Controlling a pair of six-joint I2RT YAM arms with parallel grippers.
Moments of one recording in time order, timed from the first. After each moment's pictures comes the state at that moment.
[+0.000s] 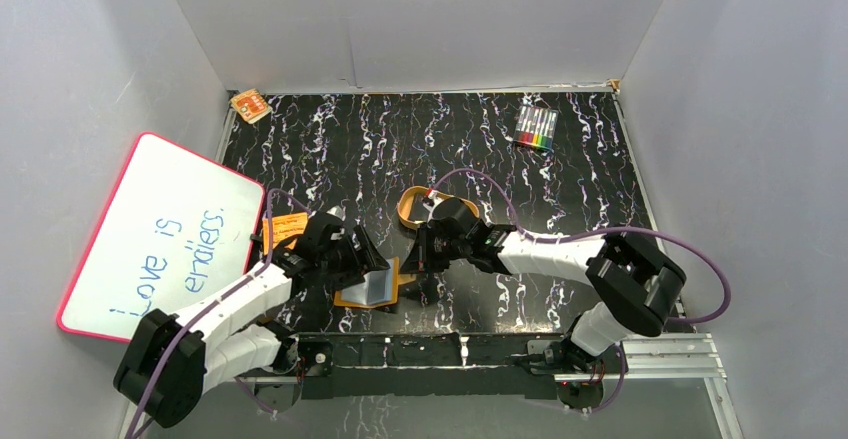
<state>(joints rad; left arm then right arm) -0.55 1.02 0.43 -0.30 0.20 -0.95 0.97 1.53 0.76 0.07 -0.29 0.91</state>
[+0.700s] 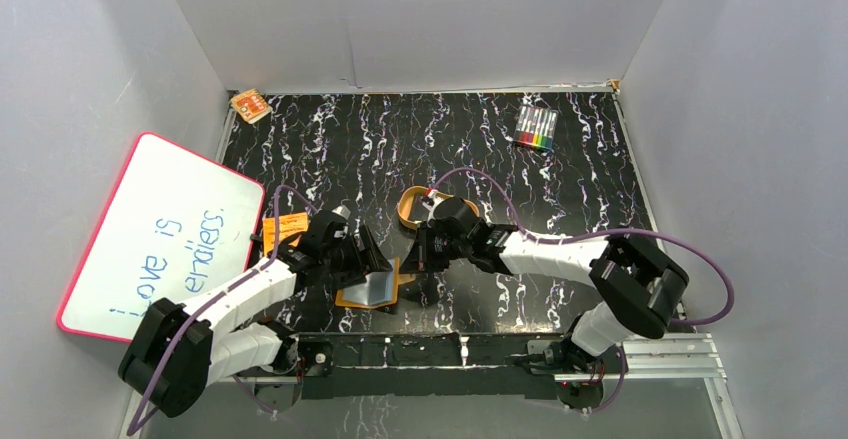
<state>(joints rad) -0.55 1.09 0.44 -0.27 0.23 -0.89 0.97 1.51 0.76 0.07 -0.31 0.91</state>
